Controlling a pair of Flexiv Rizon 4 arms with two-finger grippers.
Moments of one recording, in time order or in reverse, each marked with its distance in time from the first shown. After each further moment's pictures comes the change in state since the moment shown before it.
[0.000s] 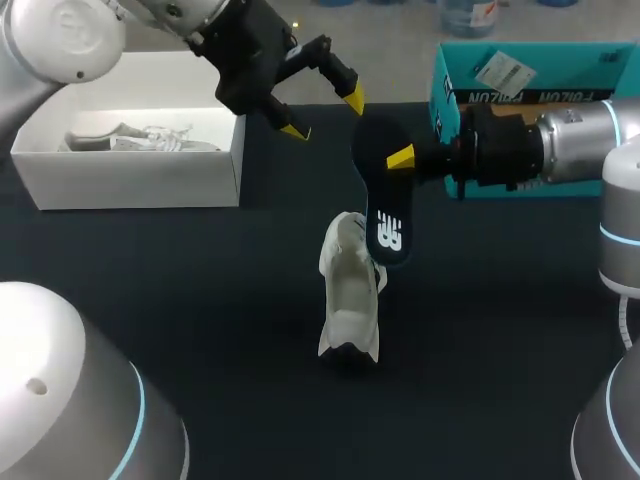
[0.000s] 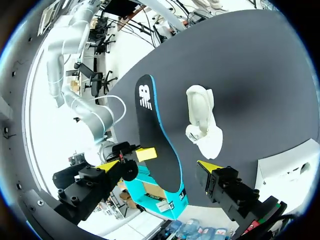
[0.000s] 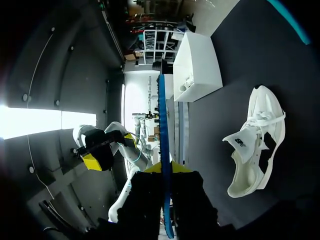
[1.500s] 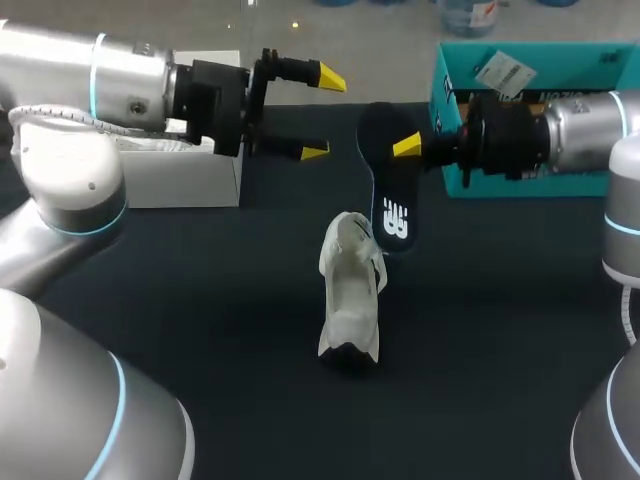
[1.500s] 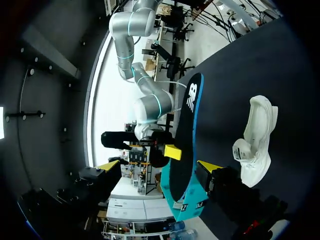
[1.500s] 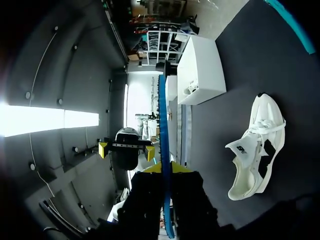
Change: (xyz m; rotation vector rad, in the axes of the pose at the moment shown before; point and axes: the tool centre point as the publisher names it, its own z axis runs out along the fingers) left arm 0.001 0.007 0.000 -0.101 -0.647 -0.380; right arm 0.012 0.013 -0.010 -0.008 0.023 -0.030
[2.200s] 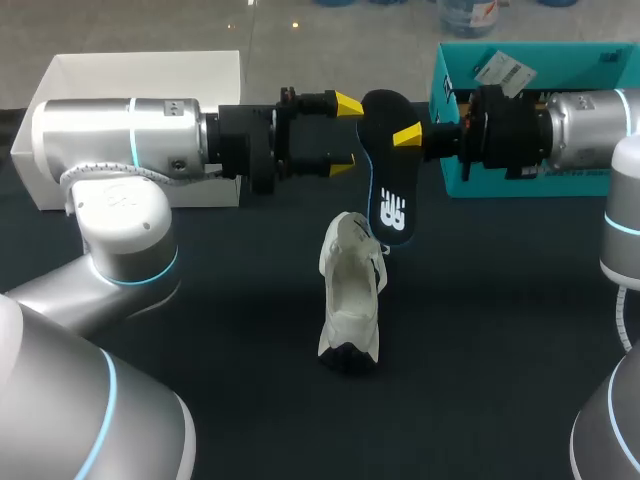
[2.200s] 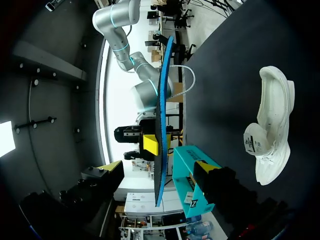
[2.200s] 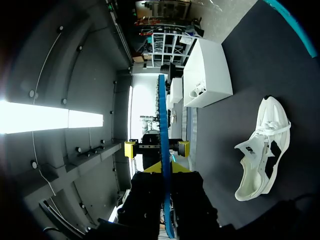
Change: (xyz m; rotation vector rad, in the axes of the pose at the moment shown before) left arm 0.033 0.019 0.041 -0.082 -0.139 0.095; right arm 0.017 -0.002 0.001 -0.023 0.033 -0.008
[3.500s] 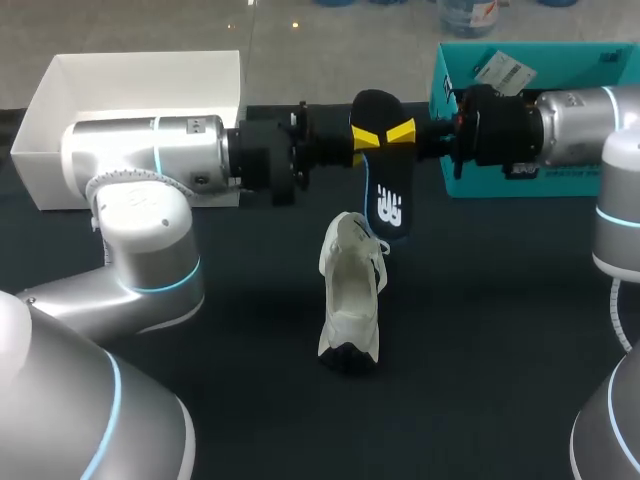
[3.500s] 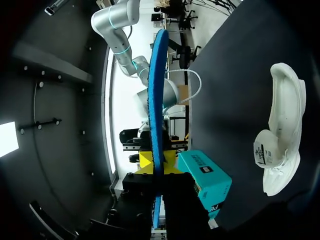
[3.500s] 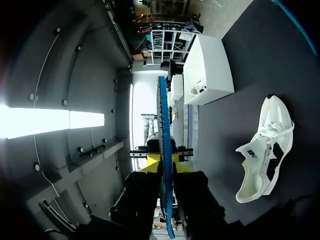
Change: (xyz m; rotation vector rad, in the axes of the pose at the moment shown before) left arm 0.007 -0.010 0.022 0.027 -0.045 -0.017; right arm -0.004 0.010 0.005 0.024 0.016 0.018
